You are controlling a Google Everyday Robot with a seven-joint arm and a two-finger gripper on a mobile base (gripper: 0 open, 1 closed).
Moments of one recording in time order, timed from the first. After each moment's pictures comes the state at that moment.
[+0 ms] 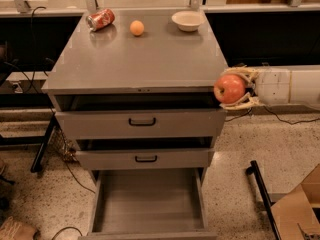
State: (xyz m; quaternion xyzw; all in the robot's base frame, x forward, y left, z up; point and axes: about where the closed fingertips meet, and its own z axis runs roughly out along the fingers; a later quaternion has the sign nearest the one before) arm 0.601 -0.203 0.846 -0.66 0.46 0.09 0.58
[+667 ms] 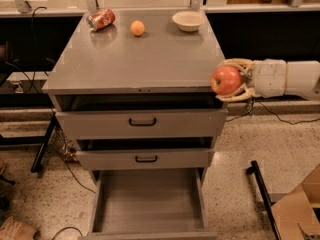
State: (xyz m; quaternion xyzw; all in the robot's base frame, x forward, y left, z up) arm 0.615 -0.197 0.863 -0.66 0.45 0.10 0.59
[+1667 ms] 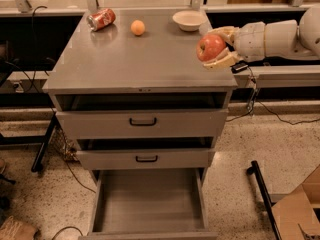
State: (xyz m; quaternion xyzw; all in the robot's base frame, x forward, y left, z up) arm 0.699 -0.163 0.911 -0.62 0.53 0.13 0.56
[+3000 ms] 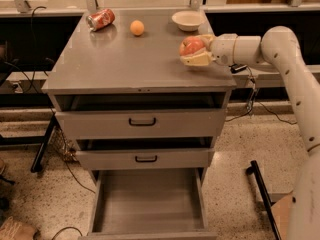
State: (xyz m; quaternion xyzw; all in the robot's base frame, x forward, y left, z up) arm 0.784 -0.125 0.866 -0.47 0.62 0.23 0.58
